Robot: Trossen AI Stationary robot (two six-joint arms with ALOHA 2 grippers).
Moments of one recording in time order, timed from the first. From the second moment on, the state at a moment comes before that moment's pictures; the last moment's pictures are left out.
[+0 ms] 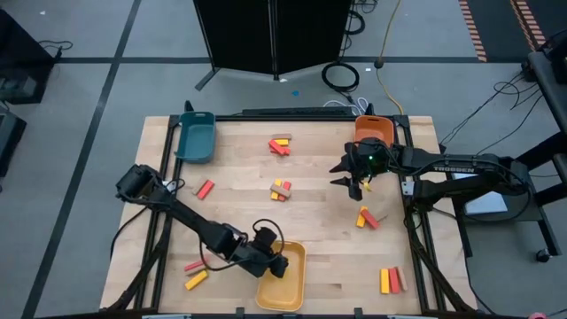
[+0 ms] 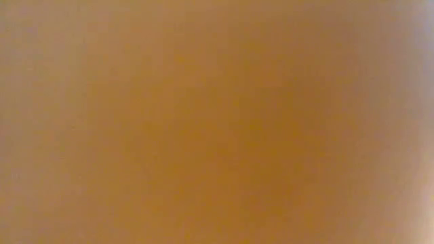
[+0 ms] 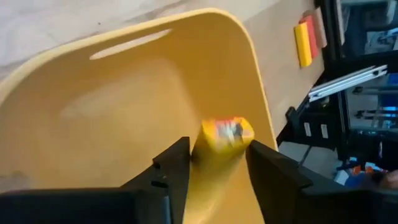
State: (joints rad) left arm -0.54 1.84 1.19 -0.14 -0.24 -1.56; right arm -0.28 1.03 0.62 -0.24 -0.24 -0.10
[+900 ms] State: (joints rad) left arm -0.52 1.64 1.19 -0.44 -0.13 -1.31; right arm -0.28 1.03 0.62 -0.16 -0.24 -0.10
